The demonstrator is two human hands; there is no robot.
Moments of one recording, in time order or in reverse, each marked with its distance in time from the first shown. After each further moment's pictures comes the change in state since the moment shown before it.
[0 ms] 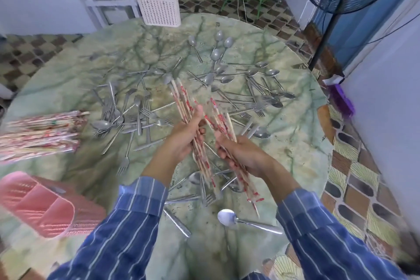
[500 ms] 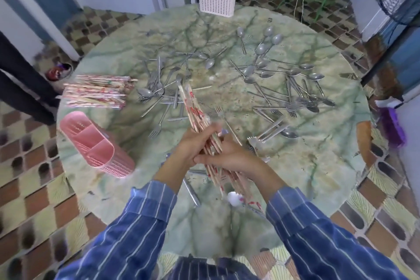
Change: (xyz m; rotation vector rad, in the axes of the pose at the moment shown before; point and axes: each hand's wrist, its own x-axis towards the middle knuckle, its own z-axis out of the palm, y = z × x) left_hand -0.073 -0.049 -0.004 -0.125 0.394 0.003; right_hand -0.007 0.014 0.065 -0.525 -0.251 -0.006
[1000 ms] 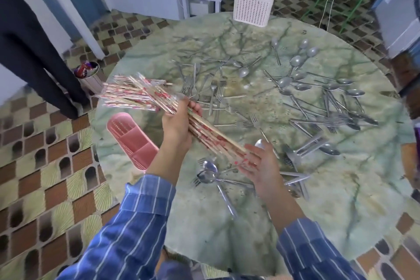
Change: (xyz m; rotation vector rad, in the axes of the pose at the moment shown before) left_hand 0.032 0.053 -0.125 -0.666 0.183 0.261; right_hand 0.021 -0.030 0.059 0.949 0.428 0.230
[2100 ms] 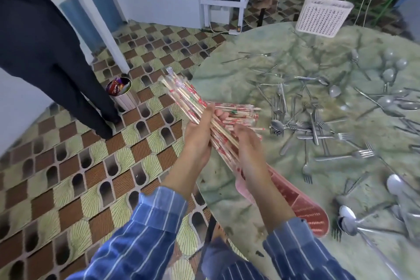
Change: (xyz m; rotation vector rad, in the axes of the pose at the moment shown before) left_hand 0.174 0.212 -0.195 0.152 -0.206 -0.088; right_hand 0.011 0.049 0.423 -0.181 -0.013 -0.314
